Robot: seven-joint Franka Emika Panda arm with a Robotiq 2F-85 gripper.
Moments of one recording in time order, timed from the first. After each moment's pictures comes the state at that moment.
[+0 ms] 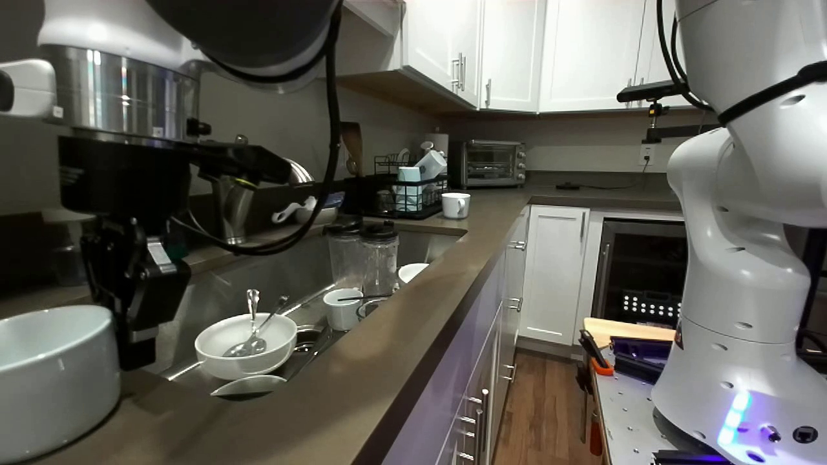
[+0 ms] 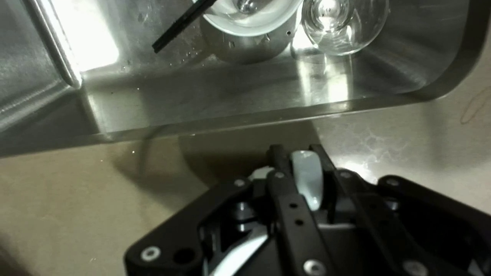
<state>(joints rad) 0.29 0.33 0.33 -1.87 -0.12 2.32 -0.71</state>
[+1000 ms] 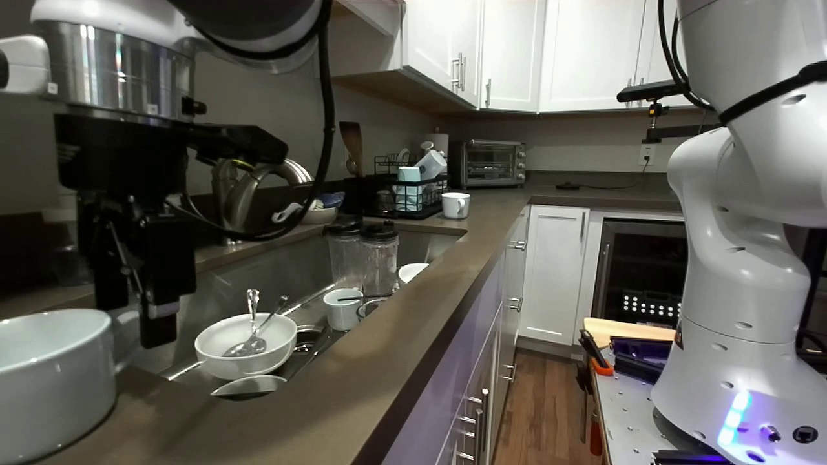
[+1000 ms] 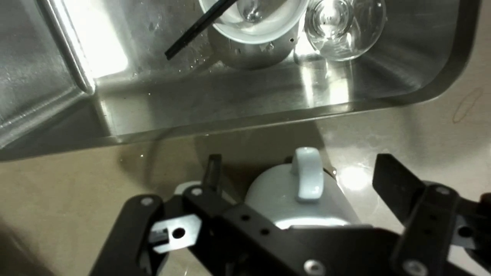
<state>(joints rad) 0.29 0.32 0.32 -1.83 -0.13 2.26 -0.70</state>
